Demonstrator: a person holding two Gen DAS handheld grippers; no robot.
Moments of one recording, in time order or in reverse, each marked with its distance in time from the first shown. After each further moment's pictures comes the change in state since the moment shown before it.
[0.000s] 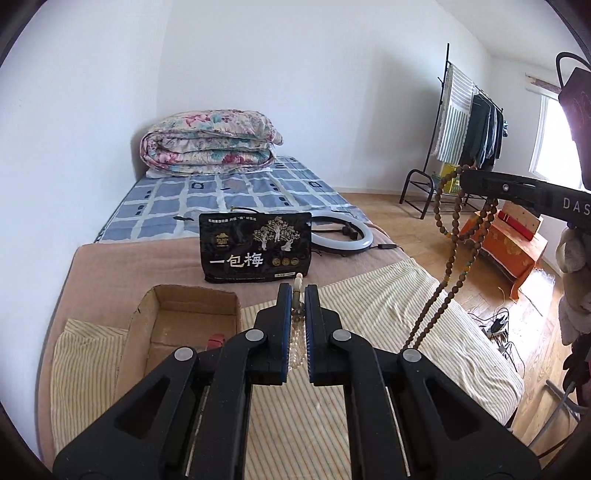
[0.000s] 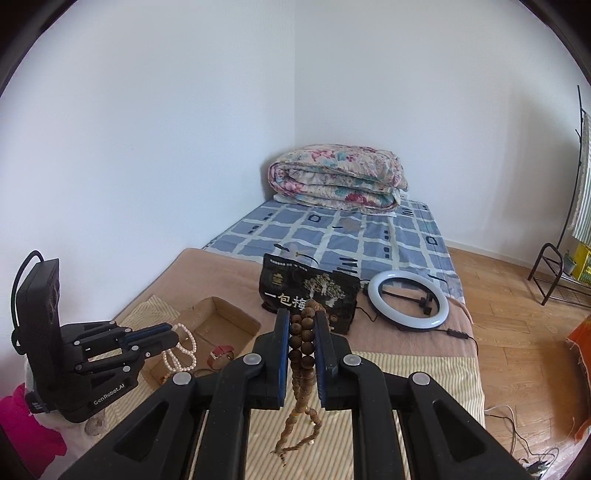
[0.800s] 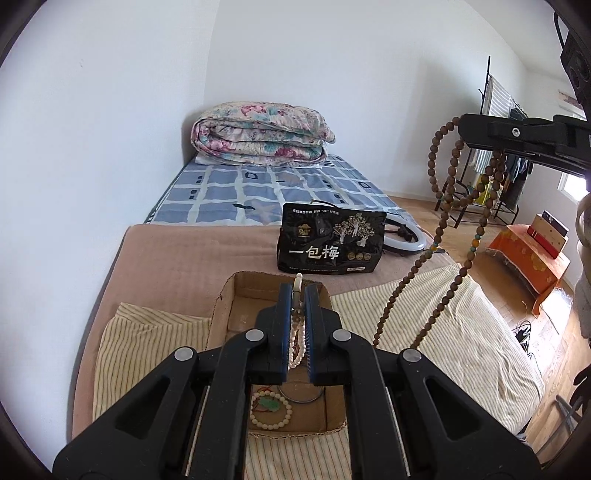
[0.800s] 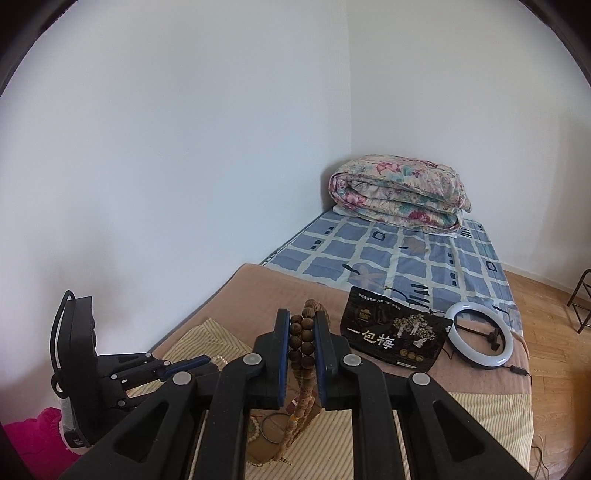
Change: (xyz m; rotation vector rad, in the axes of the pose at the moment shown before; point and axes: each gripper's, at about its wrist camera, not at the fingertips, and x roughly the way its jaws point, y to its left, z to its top) left arm -0.018 0.115 -0.017 -0.085 0.014 0.106; right arm 0.066 0.122 0.052 -0.058 -0.011 0.150
